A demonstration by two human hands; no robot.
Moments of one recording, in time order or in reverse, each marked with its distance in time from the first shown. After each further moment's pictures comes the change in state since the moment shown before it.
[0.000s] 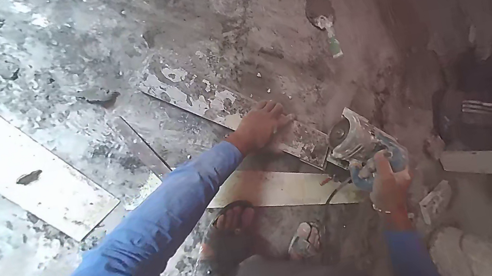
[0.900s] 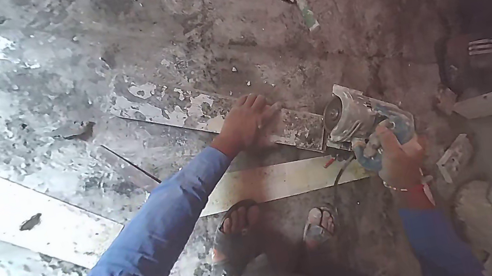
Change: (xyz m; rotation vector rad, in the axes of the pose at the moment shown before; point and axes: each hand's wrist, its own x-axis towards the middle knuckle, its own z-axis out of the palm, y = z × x) left_hand 0.007 -0.002 0.006 0.046 -0.022 0.015; right_hand 0.004 -0.003 -0.012 0.092 -0.028 0.018
